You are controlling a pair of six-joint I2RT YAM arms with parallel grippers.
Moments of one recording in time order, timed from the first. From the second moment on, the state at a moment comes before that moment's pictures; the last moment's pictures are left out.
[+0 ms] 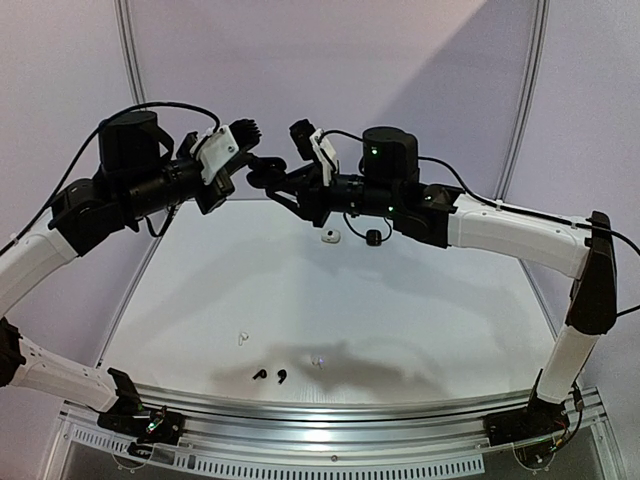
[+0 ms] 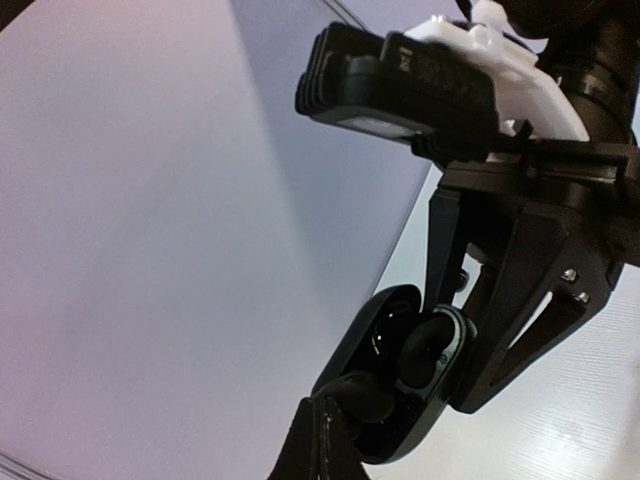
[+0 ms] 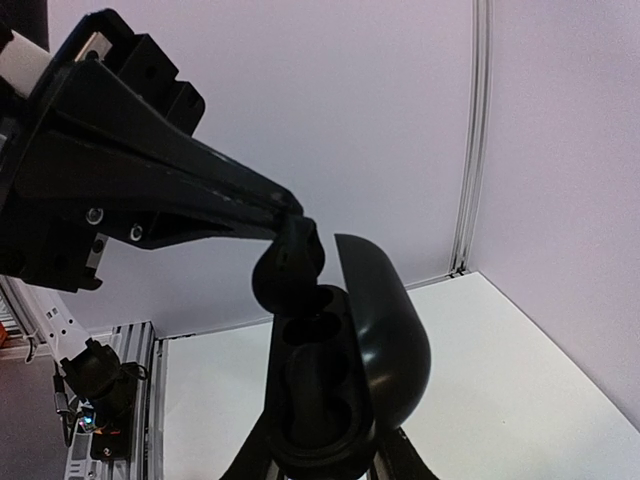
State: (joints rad) left arm -0.82 1.17 1.35 -0.33 -0.14 0.76; right arm 0.96 1.80 1.62 0.12 -0.33 0.05
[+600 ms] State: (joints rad) left arm -0.82 1.17 1.32 -0.31 -0.15 0.75; right arm 0.96 1.80 1.62 0.15 -0.33 0.06
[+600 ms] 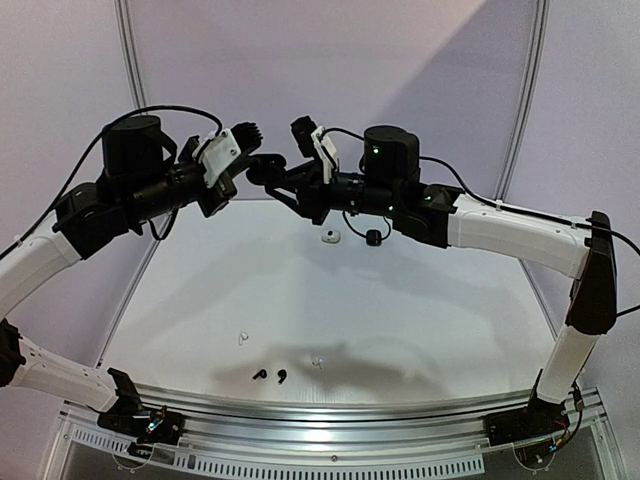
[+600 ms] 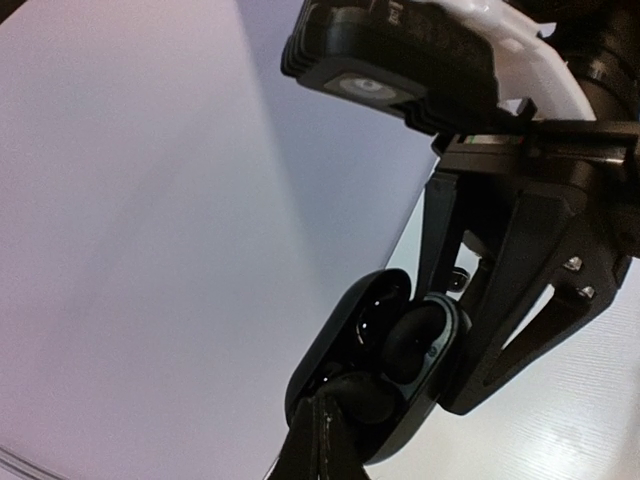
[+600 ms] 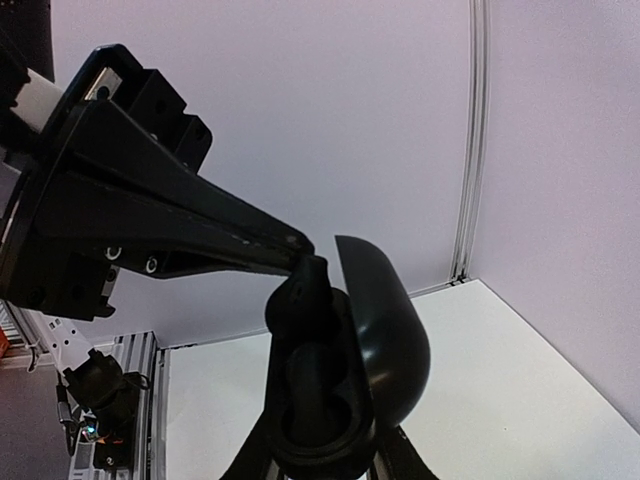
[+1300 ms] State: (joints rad) left arm -0.82 1.16 1.27 -0.21 -0.18 0.79; right arm 0.96 1.80 1.64 0.17 -0.32 0.12
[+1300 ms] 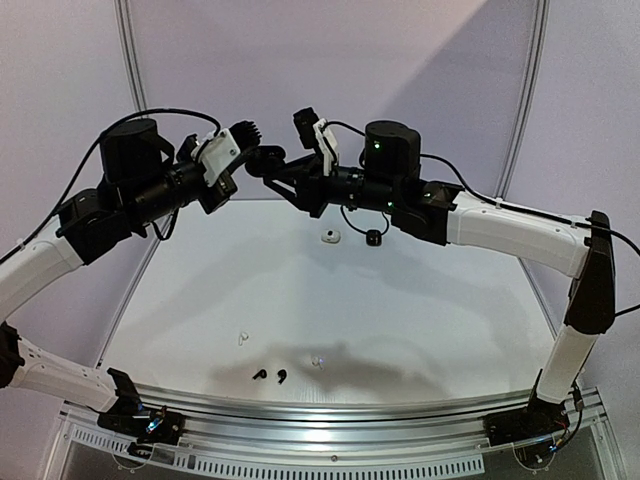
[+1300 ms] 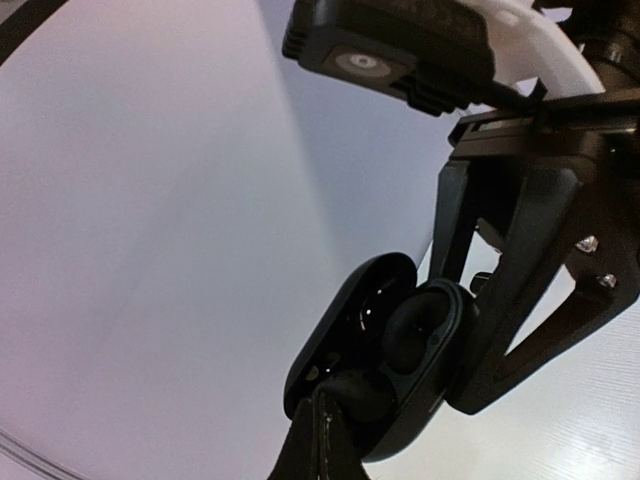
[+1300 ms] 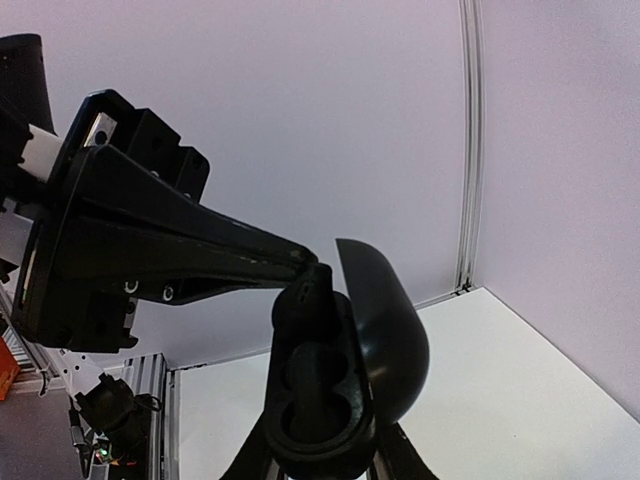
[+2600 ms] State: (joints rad) left arm -0.82 1.16 1.25 -0.14 -0.19 0.85; right arm 0.95 1.82 1.66 0.19 -0.33 0.17
